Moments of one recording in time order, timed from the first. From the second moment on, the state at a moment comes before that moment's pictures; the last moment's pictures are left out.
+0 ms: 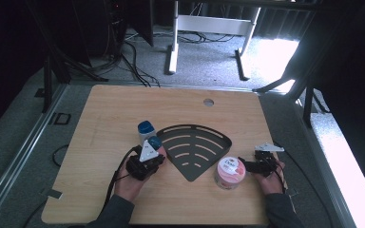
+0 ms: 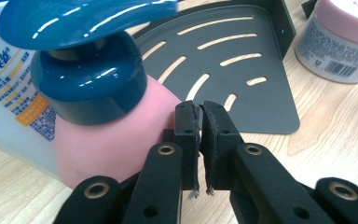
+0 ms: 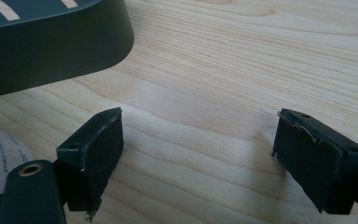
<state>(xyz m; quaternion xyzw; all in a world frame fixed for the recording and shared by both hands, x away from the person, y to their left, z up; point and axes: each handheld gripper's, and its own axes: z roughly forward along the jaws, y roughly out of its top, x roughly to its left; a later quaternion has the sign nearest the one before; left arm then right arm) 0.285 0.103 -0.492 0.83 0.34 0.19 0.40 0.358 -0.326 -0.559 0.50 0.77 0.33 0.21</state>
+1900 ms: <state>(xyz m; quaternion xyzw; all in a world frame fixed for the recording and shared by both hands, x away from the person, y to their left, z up) 0.273 0.049 -0.530 0.87 0.27 0.11 0.39 0.297 -0.304 -0.538 0.38 0.82 0.40 0.16</state>
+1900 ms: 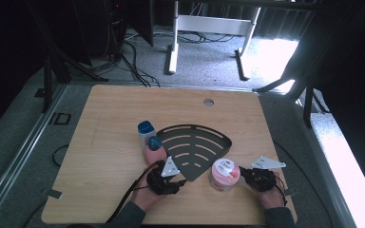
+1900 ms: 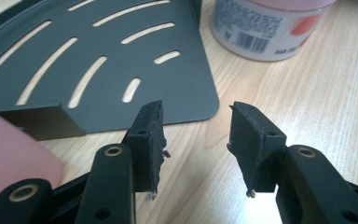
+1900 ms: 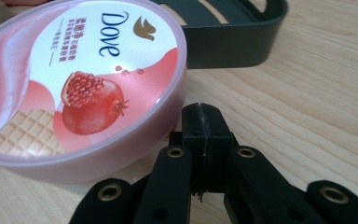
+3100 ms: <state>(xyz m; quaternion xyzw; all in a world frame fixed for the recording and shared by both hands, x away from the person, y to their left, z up) 0.264 0.011 -0.536 0.88 0.21 0.09 0.40 0.291 -0.282 -0.540 0.30 0.85 0.41 0.11</state>
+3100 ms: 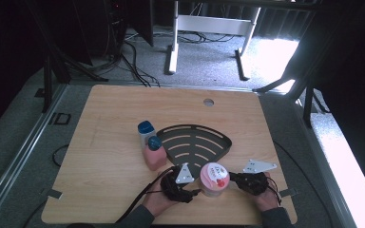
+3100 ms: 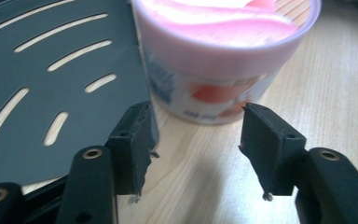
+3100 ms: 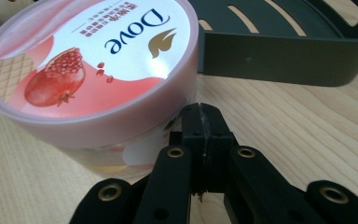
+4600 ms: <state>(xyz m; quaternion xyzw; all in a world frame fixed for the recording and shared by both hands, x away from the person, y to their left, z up) 0.265 0.010 -0.536 0.88 0.19 0.08 0.43 0.267 -0.264 -0.534 0.19 0.90 0.38 0.07</state>
